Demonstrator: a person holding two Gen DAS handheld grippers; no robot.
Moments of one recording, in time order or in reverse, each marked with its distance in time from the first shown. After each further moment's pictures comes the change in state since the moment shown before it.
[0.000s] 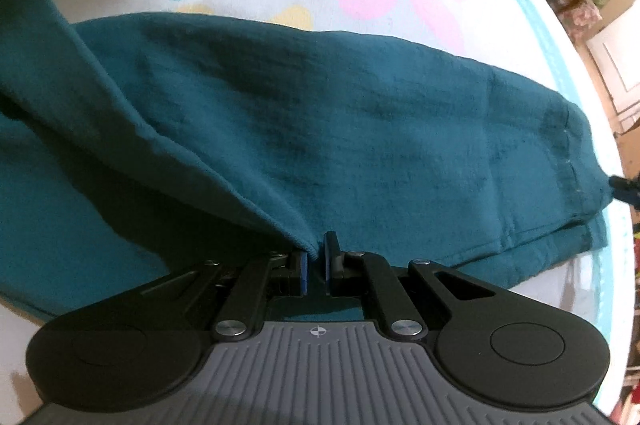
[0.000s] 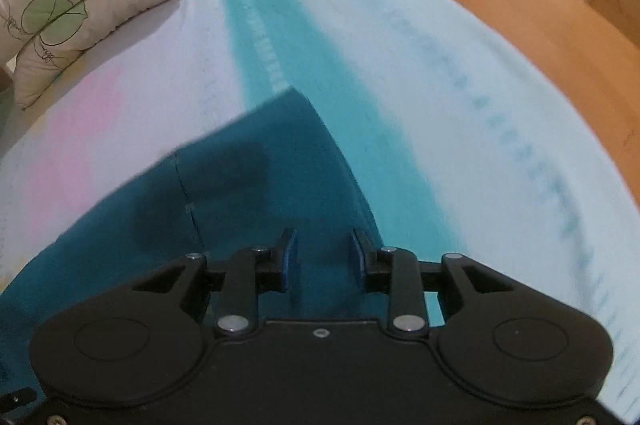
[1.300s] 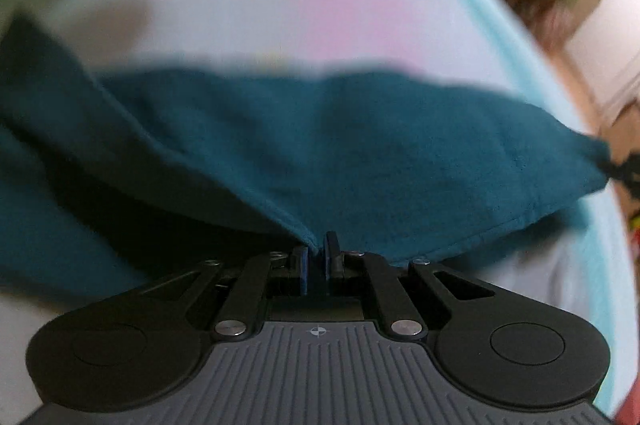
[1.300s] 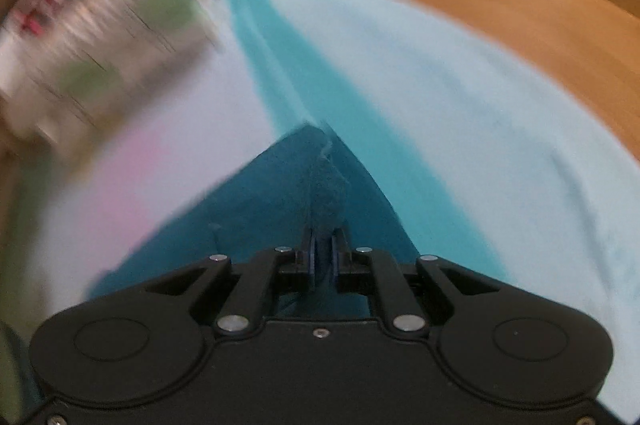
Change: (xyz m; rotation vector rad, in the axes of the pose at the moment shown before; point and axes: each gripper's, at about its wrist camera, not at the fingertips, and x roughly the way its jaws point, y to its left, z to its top) left arm -0.030 -0.006 -0.046 0.089 -0.083 -0.012; right arm -0.031 -0.011 -0.020 0.112 -0.067 0.082
